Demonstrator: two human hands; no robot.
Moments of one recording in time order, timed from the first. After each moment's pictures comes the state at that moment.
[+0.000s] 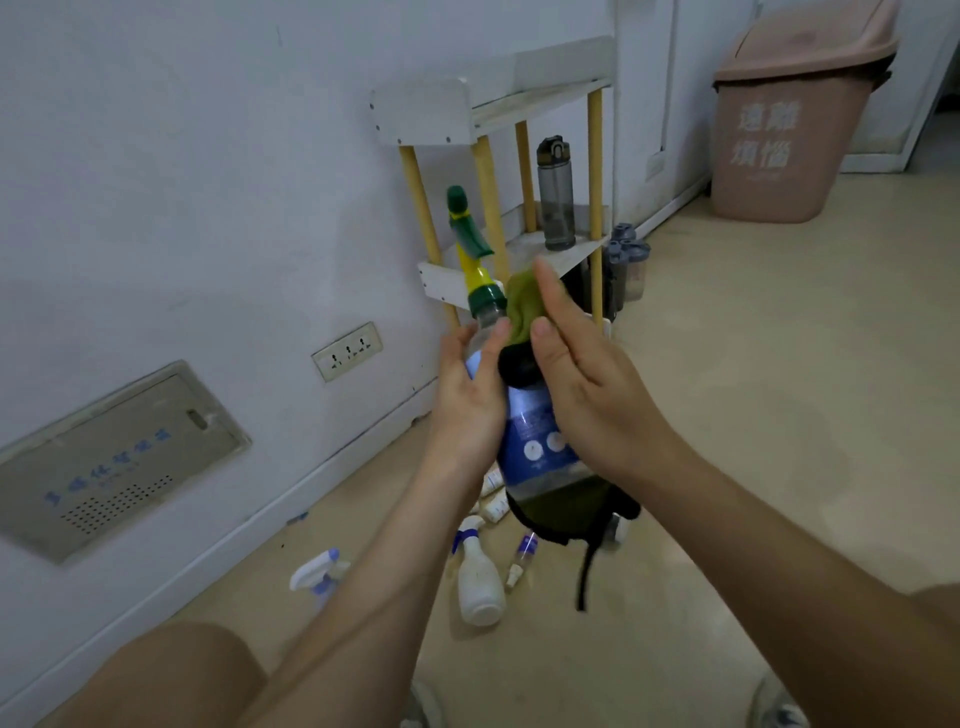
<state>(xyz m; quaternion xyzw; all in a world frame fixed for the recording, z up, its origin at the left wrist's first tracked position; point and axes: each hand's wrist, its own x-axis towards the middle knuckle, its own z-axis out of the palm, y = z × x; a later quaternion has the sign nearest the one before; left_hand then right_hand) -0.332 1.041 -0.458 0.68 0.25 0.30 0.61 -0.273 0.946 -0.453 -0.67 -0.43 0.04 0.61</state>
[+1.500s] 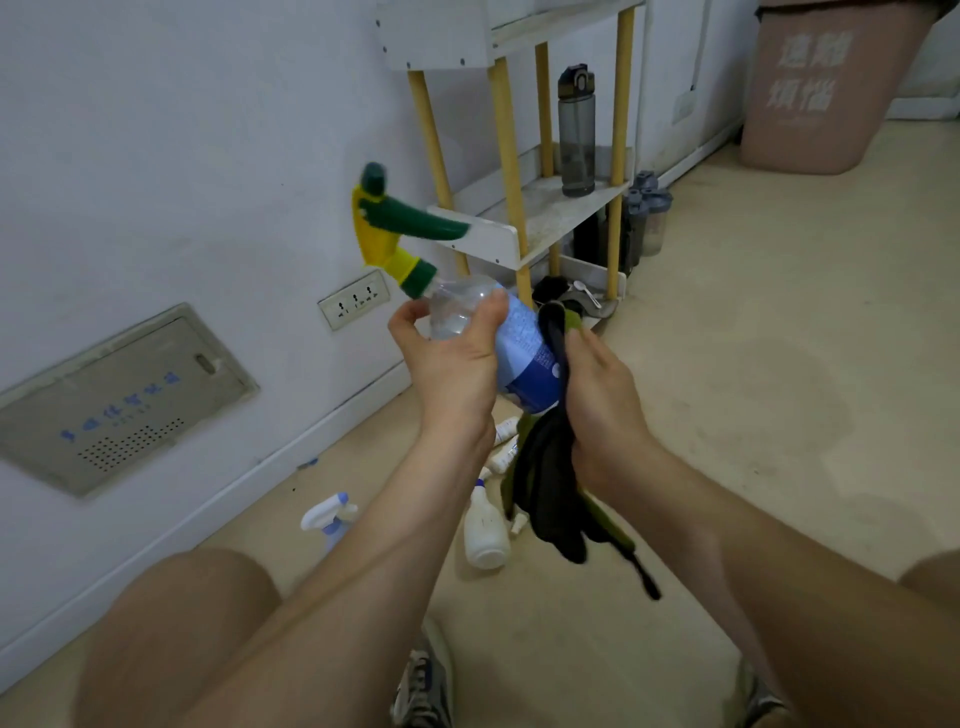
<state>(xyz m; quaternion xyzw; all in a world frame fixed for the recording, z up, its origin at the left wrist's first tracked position) -0.326 1.055 -0.490 0.52 0.32 0.45 0.65 -0.290 0.969 -0.508 -0.60 -0.08 0.25 0.75</state>
